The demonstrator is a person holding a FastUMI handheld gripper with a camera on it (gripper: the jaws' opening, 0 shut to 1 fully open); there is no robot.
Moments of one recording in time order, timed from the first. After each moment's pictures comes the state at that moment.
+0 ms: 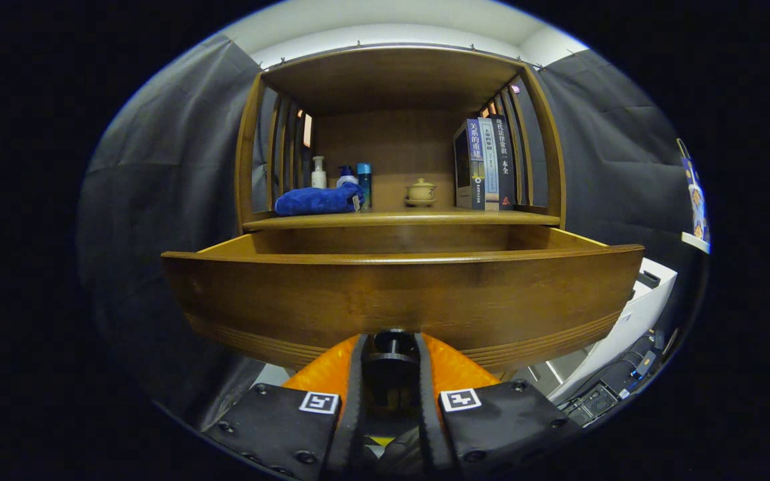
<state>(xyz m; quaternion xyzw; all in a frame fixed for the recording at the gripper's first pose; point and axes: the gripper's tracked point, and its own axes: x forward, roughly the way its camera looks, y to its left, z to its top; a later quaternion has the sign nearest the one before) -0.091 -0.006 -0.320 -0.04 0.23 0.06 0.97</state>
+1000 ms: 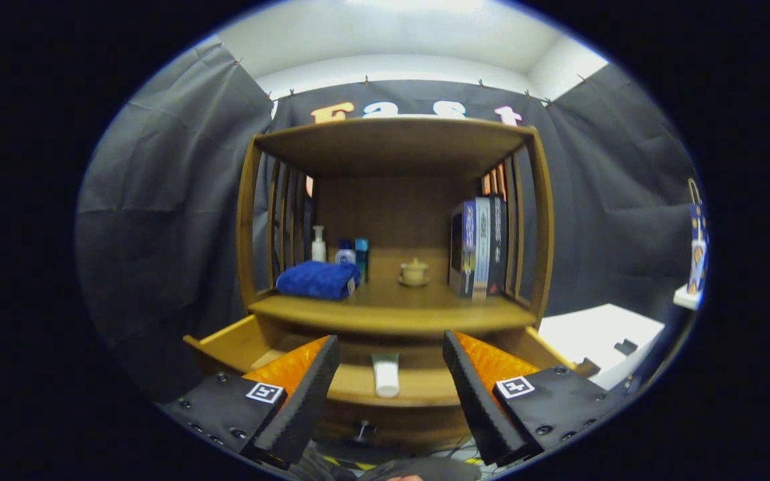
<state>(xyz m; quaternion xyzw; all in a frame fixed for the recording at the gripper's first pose) -0.007 -0.005 -0.130 -0.07 0.12 0.09 0.99</state>
